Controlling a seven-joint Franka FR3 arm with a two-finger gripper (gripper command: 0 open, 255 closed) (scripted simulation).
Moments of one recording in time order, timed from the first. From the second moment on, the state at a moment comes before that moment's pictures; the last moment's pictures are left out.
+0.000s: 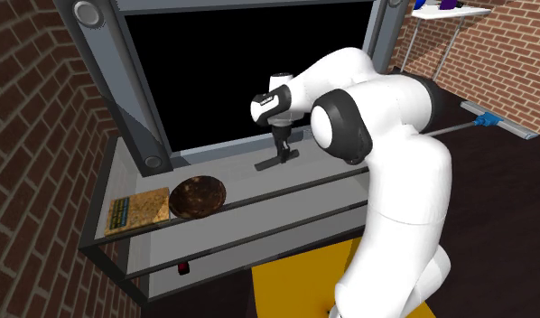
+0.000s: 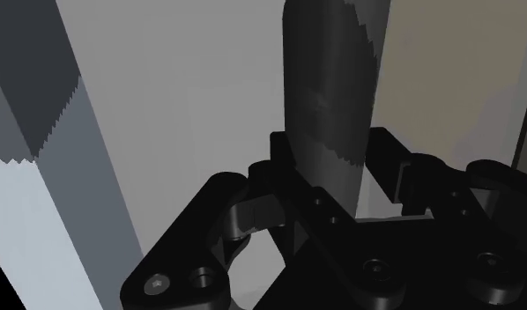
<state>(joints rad) 0.24 0.28 -0.18 -1.94 0.05 2.13 -1.53</state>
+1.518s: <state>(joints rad) 0.28 0.15 -0.16 -1.85 0.03 1.91 -1.45</state>
